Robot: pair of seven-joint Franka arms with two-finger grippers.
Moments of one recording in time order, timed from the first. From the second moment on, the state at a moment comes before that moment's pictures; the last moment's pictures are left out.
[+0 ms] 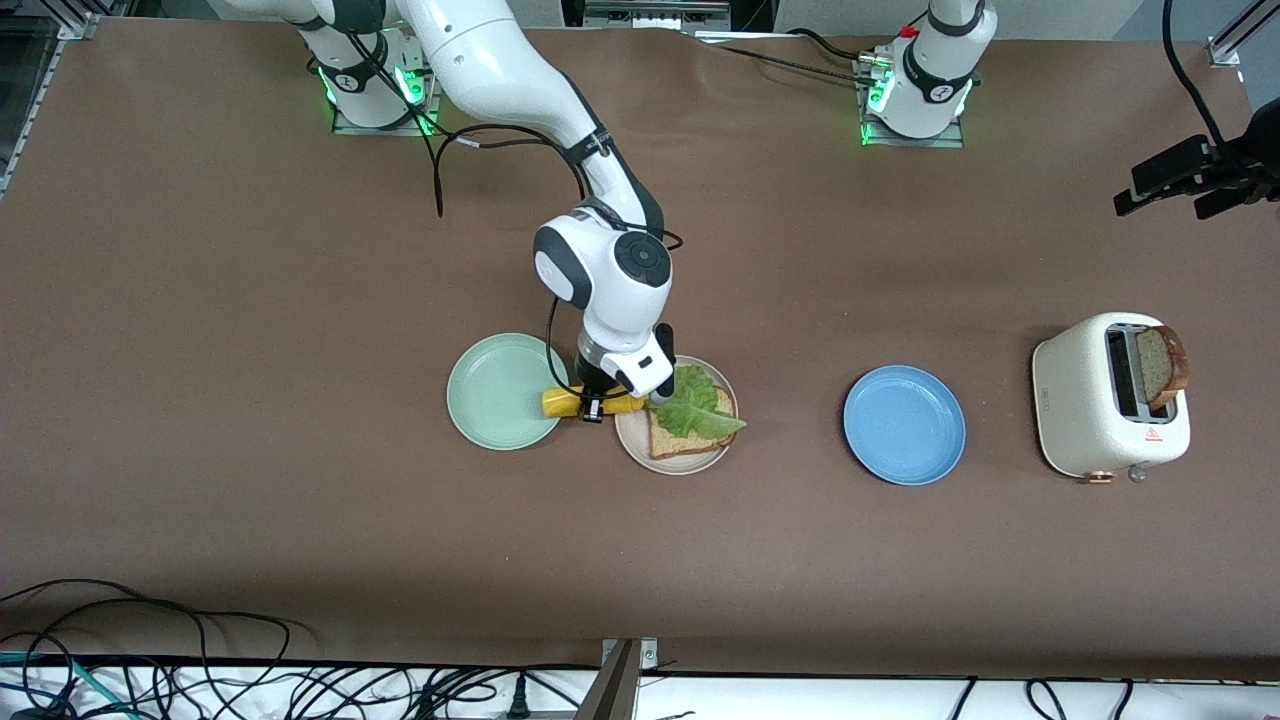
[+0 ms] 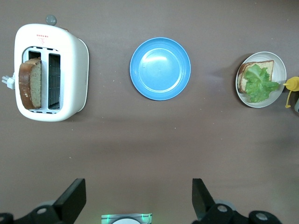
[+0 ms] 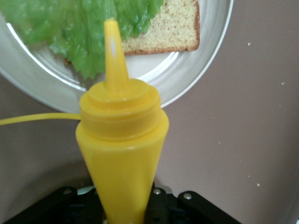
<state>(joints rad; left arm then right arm) -0.02 0.00 0.10 -1.51 -0.14 1.39 0.01 1.00 0.99 -0.43 -1.19 -0.05 2.18 -0.74</state>
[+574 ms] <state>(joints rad) -0.01 0.00 0.10 -1.51 -0.14 1.39 0.01 1.00 1.01 -0.43 -1.18 -0.11 2.17 -0.74</state>
